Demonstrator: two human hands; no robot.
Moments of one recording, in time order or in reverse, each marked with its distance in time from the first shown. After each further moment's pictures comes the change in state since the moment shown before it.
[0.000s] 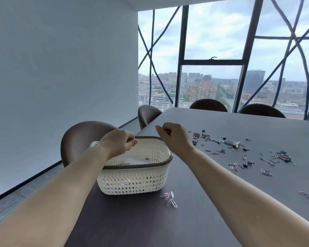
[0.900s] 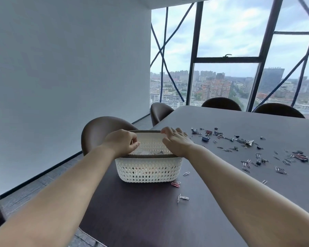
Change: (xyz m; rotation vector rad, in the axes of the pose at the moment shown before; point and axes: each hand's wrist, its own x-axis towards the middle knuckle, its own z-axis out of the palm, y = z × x) left_hand -0.043 -0.024 -0.002 0.167 0.083 -0.071; right_hand -0.008 -0.009 0.028 -0.338 -0.537 0.075
